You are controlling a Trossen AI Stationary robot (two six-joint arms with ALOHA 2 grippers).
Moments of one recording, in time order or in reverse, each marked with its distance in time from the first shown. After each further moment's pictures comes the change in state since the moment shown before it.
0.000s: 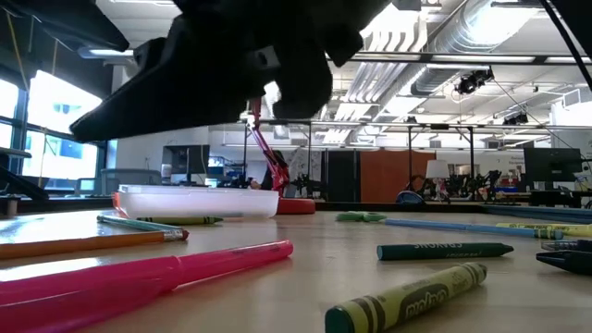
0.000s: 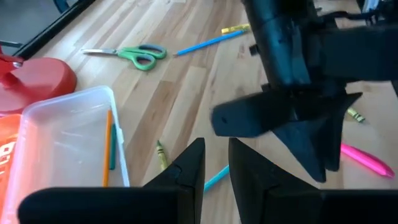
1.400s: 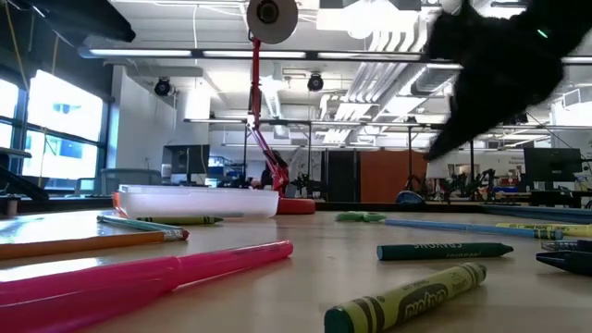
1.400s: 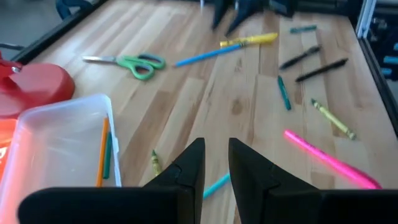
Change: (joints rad) left arm 0.000 0.000 0.000 0.055 -0.030 0.000; right arm 0.213 -0.774 -0.874 -0.353 0.890 1.161
